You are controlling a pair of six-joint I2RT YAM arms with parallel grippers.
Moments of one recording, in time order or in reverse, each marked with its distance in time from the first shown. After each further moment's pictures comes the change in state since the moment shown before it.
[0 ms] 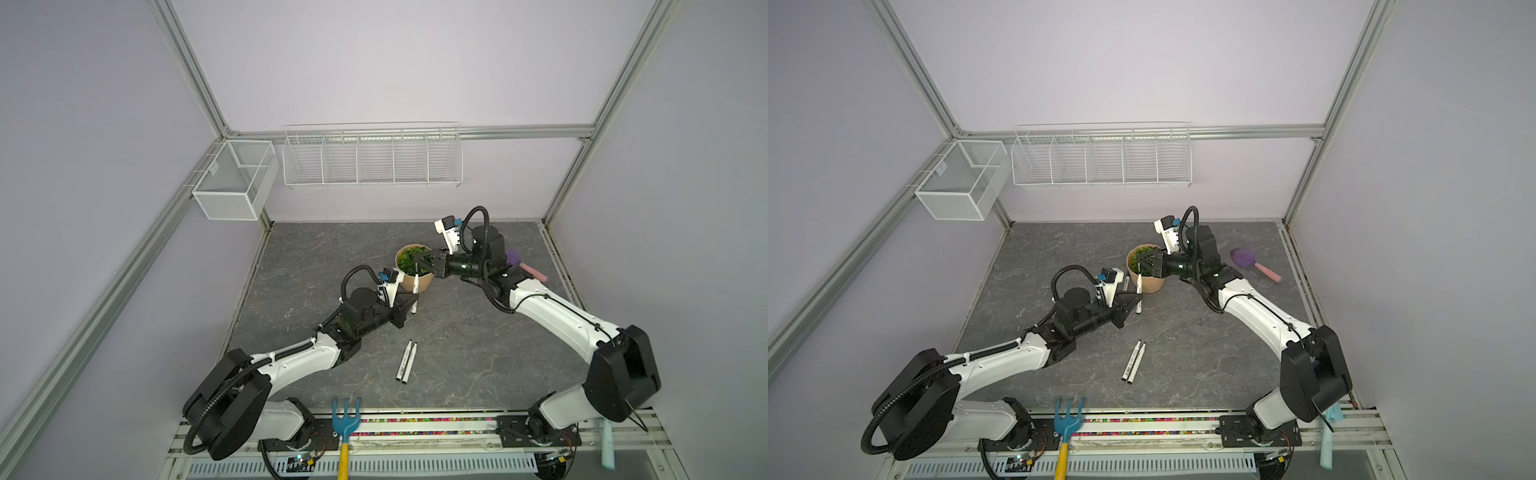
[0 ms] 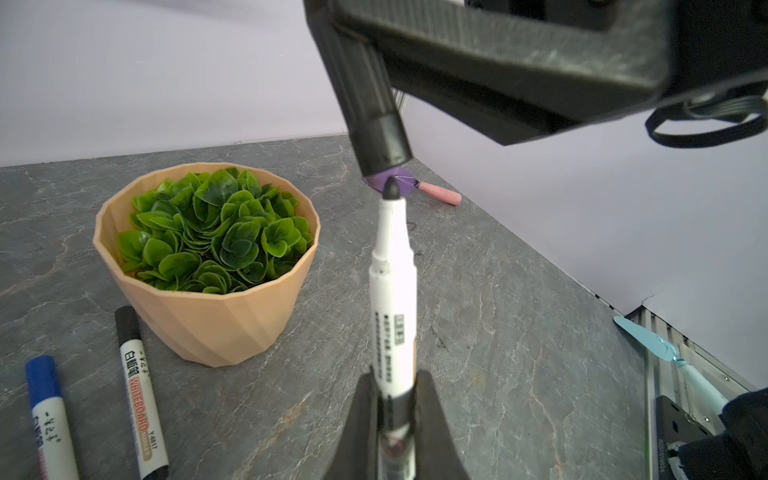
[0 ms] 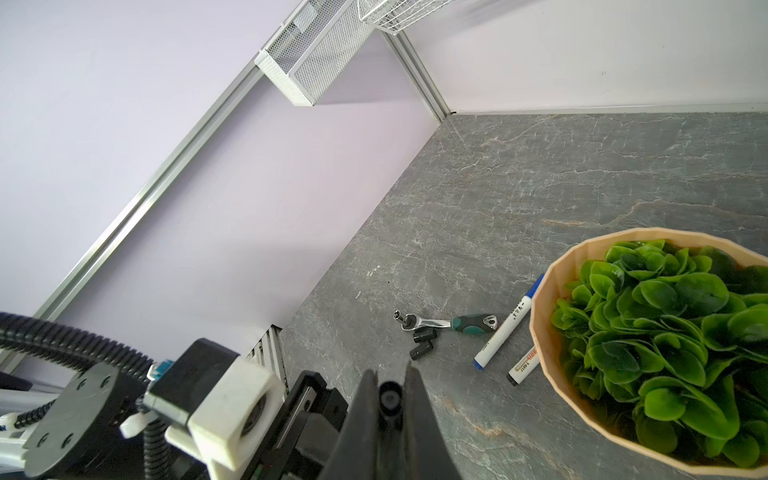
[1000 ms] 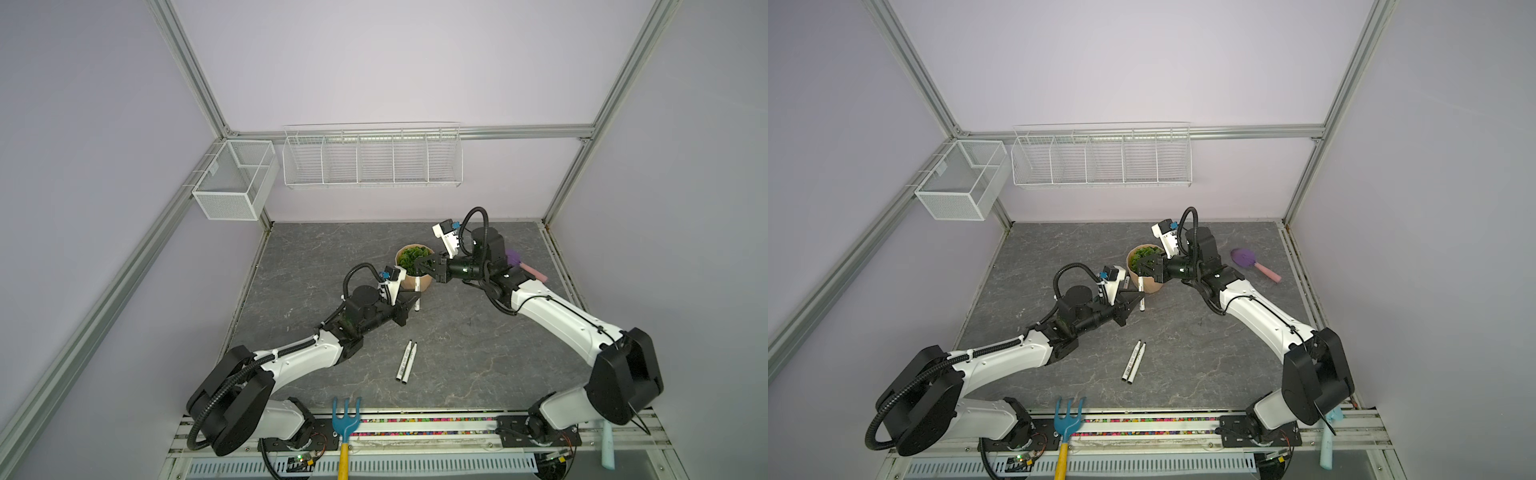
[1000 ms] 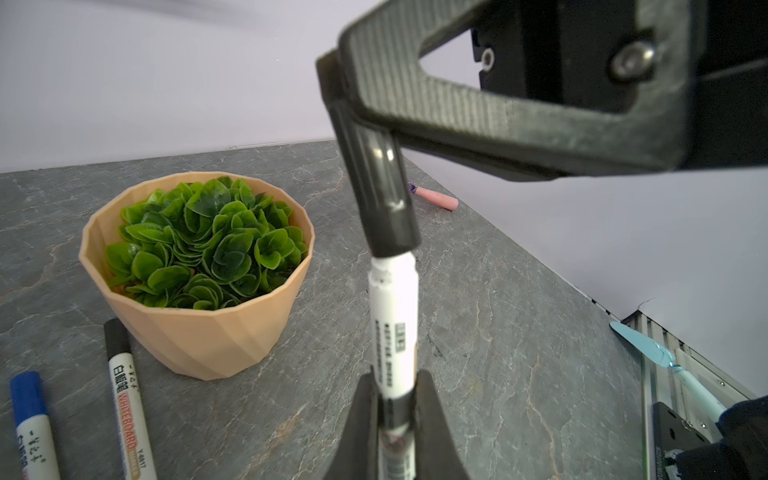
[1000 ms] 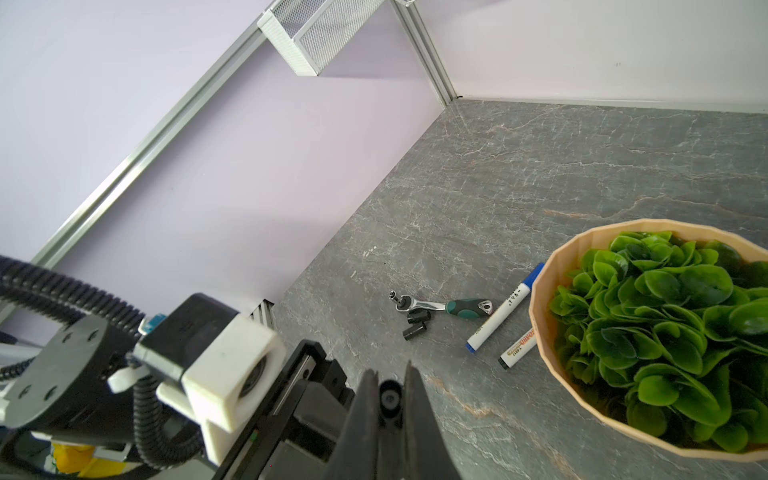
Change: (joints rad) left arm 0.000 0.031 0.035 0.010 0.002 -0.005; right arm 0.002 -0.027 -0.005 -0.081 -0.030 -0.117
